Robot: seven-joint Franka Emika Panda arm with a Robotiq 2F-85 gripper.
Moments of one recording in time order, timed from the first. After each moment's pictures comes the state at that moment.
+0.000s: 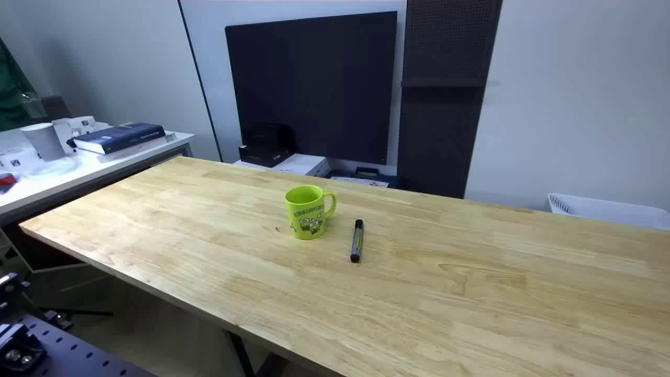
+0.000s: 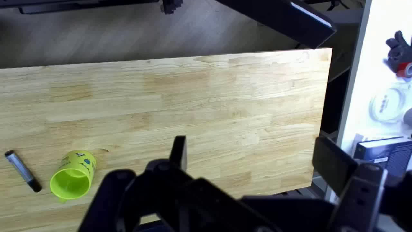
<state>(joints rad) 0.17 -0.76 0.20 -2.48 0.38 1.87 0.37</state>
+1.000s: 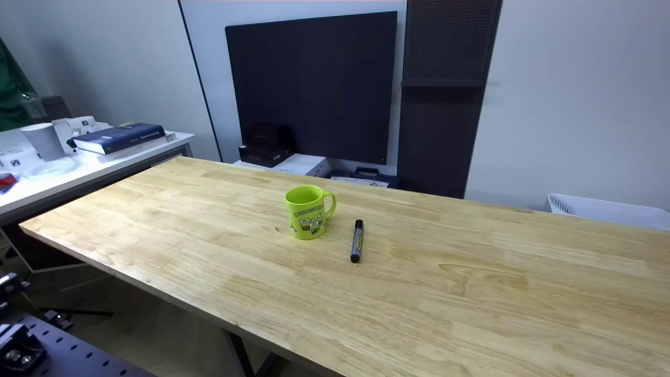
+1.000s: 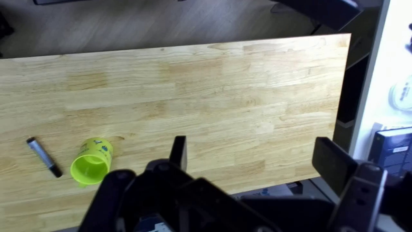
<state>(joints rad) 0.13 -0.77 0.20 -2.49 0.33 1.88 0.36</state>
